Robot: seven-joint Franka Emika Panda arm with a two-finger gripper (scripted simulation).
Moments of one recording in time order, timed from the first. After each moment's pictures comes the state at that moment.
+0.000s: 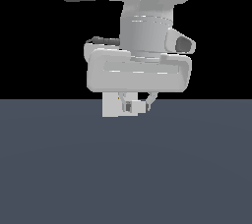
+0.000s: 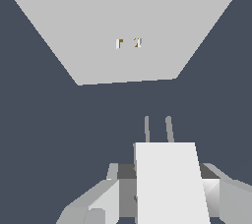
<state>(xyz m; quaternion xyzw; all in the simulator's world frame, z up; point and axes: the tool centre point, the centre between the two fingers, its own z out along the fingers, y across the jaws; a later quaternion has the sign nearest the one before) -0.027 -0.022 0.082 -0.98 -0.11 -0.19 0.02</state>
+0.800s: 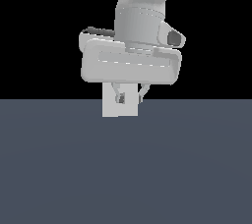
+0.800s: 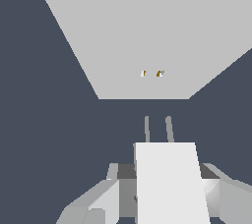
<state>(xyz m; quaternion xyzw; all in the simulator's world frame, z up) -0.019 -0.007 0.100 -0.97 -0.15 -0.19 0.03</state>
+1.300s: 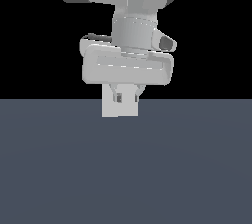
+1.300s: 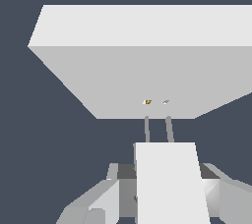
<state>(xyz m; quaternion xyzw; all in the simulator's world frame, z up) 0.003 0.000 0.100 -0.97 -0.15 -0.19 0.03</state>
